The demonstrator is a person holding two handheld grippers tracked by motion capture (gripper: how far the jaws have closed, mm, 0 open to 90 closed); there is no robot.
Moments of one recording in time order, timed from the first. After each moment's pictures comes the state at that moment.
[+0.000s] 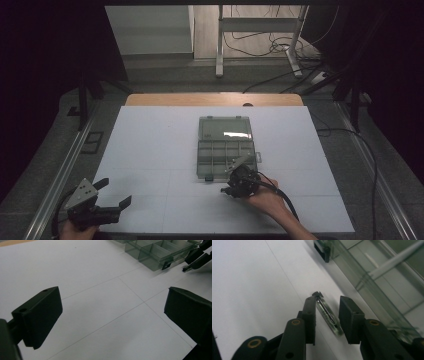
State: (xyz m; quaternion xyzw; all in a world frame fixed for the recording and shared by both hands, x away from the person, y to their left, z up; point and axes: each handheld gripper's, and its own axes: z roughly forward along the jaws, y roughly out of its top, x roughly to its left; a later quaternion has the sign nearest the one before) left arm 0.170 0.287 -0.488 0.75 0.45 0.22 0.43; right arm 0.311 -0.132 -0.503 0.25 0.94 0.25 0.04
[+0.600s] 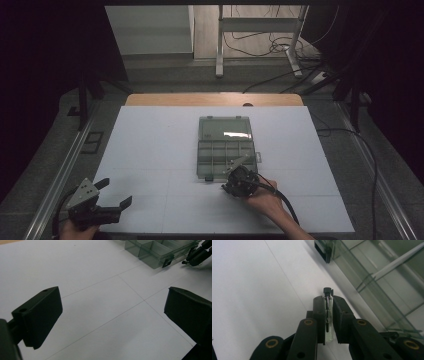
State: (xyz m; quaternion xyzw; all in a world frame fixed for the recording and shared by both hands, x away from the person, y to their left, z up) left arm 0.172 0.286 -0.489 0.75 0.45 0.21 0.43; right arm 0.309 -0.130 -0.503 0.24 0.94 0.25 0.05
